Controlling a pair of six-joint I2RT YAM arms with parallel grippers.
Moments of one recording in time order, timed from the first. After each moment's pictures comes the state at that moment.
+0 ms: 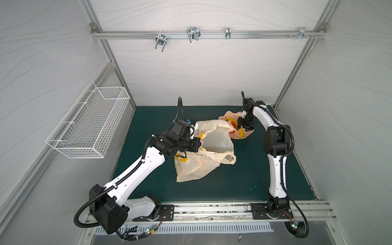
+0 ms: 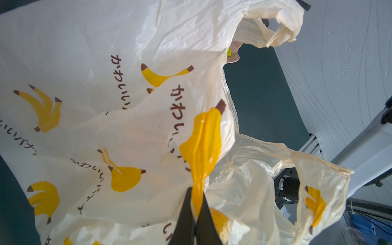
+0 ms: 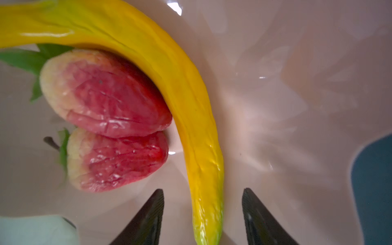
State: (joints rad) left arm -0.59 1.24 1.16 -0.73 0.25 -0.43; right arm 0.20 2.36 2.16 -1.25 -0.11 0.21
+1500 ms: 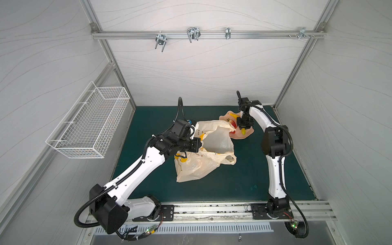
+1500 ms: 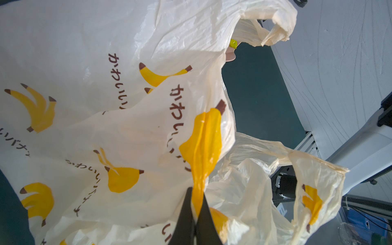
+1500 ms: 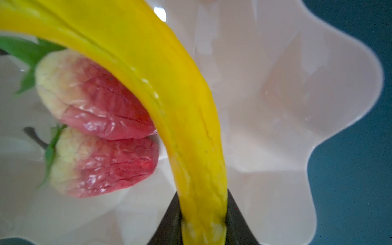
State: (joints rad) left arm -0.59 1.24 1.16 -0.73 0.27 -0.43; right arm 0.24 2.31 2.15 -1.24 0.07 0.21
